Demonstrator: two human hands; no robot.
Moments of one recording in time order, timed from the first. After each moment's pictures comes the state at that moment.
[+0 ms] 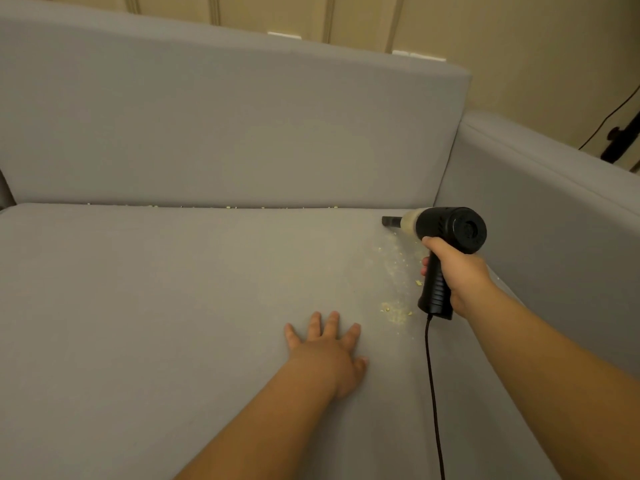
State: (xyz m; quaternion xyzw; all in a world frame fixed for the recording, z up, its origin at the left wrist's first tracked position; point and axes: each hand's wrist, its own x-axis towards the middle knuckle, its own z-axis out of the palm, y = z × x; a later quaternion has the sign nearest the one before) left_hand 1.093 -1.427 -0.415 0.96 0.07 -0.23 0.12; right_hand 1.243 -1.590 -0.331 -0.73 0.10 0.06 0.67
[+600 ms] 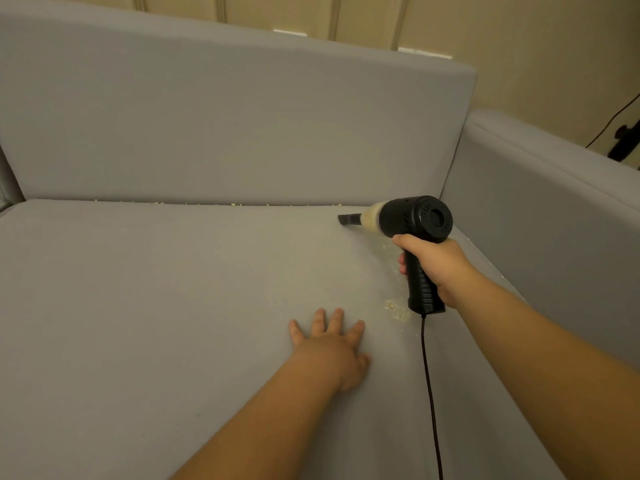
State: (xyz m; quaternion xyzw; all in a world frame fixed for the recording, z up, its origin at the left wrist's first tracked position) left_hand 1.094 -1.426 -0.412 0.96 0.07 -0.25 0.12; right_hand 1.235 -1.560 -0.324 -0.80 0.00 0.11 0.59
